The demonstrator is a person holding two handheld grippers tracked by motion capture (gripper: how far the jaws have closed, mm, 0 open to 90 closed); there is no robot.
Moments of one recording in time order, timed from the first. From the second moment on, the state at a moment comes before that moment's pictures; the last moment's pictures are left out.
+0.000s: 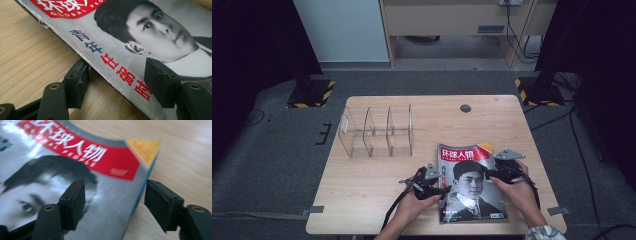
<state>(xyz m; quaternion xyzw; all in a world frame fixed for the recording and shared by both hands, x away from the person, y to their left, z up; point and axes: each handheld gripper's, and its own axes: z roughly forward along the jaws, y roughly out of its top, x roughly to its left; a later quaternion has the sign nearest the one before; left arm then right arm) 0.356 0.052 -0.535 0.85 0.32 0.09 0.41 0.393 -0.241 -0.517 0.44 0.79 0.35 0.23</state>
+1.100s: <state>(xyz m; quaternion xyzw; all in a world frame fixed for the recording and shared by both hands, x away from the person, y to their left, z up) 0.361 0.065 -0.529 0.83 0.35 0.08 0.43 0.387 -0.244 -0.526 0.45 0.81 0.36 0.14</state>
